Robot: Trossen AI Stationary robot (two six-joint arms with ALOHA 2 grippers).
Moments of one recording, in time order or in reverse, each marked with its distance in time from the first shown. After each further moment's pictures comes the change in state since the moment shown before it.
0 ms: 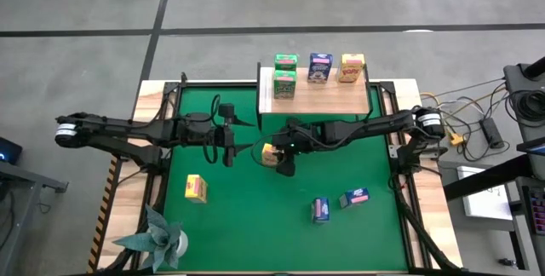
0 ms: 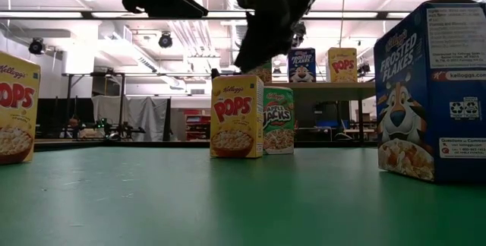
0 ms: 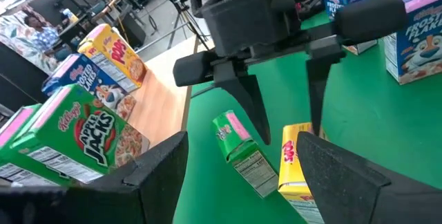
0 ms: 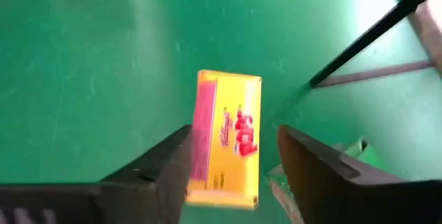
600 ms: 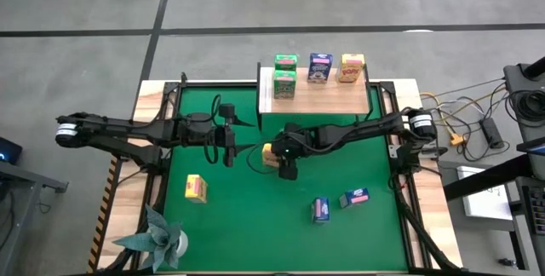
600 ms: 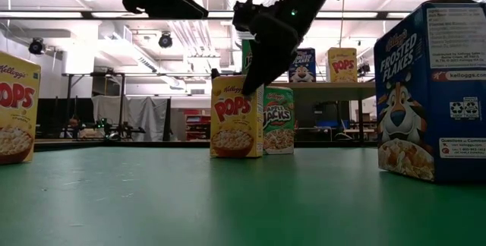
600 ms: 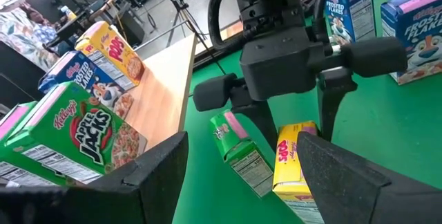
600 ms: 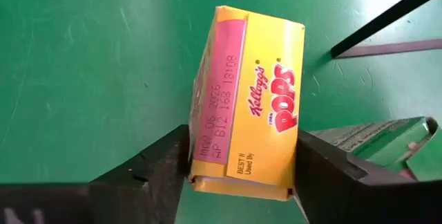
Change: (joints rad) left arm 0.000 0.007 0.000 0.000 0.000 -0.010; right arm 0.000 0.073 -0.012 -0.035 -0.011 -0.053
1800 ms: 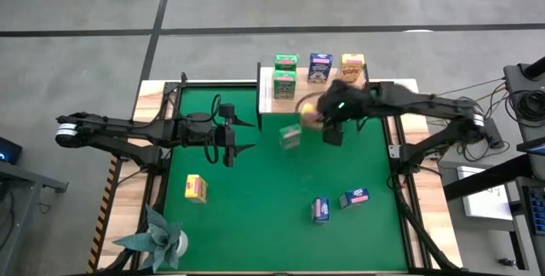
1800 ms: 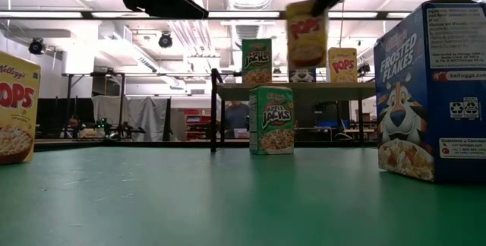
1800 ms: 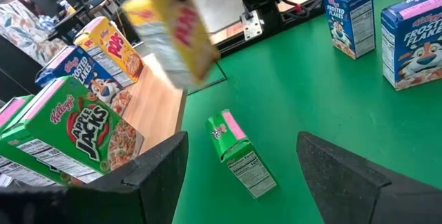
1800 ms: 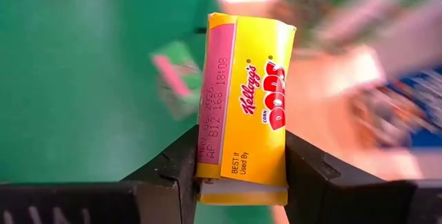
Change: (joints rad) left arm 0.000 0.001 0.000 0.002 0.000 -0.035; right arm -0.193 -0.478 0.125 -0.547 0.036 -0.155
